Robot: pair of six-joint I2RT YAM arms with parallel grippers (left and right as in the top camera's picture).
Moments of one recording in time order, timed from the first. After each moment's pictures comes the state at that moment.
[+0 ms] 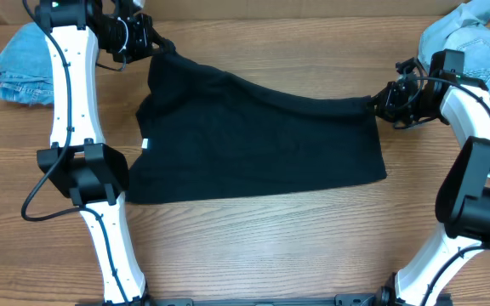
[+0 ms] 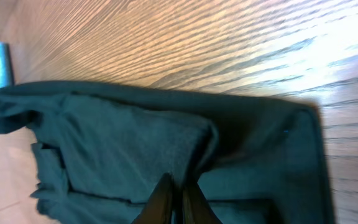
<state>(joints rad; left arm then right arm) 0.10 2.43 2.66 -1.43 0.67 -0.06 -0.25 2.05 1.51 -0.76 -0.68 0.09</state>
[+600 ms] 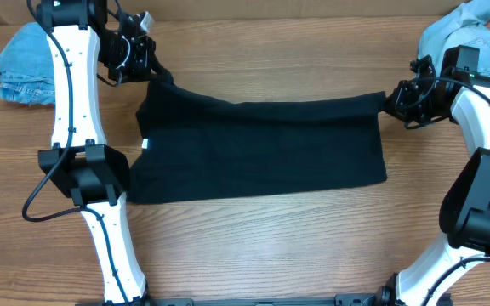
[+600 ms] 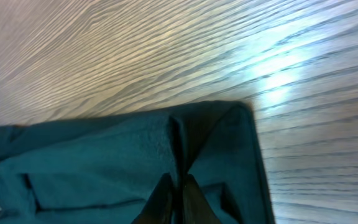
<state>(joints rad) 0.09 2.42 2.66 -1.68 0.54 0.09 -0.27 1.99 1.51 -0.80 -0.52 0.11</state>
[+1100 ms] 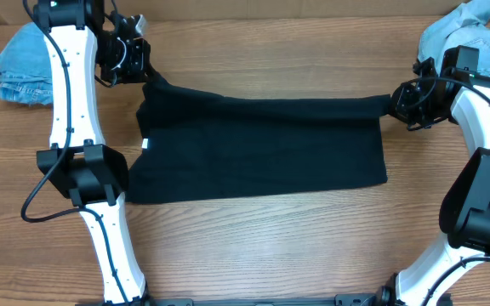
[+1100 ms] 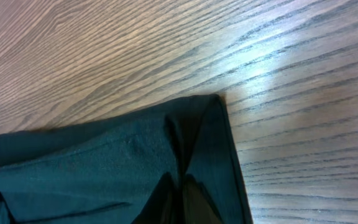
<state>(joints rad) 0.10 2.42 2.66 -1.69 0.45 0.09 -0.27 1.99 1.51 -0.81 -0.43 0.12</state>
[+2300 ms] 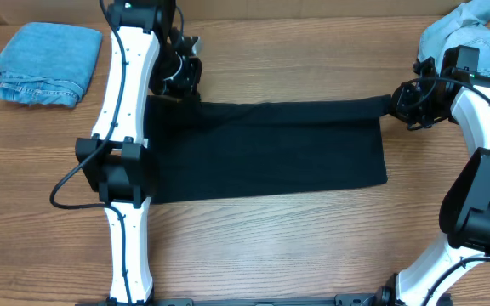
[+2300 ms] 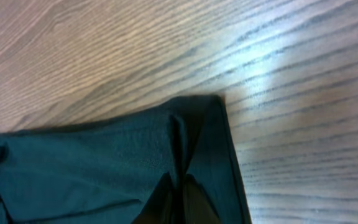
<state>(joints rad) -0.13 2.42 2.53 -1.69 0.32 0.03 -0.27 1.99 1.51 -0.82 -0.43 0.12</state>
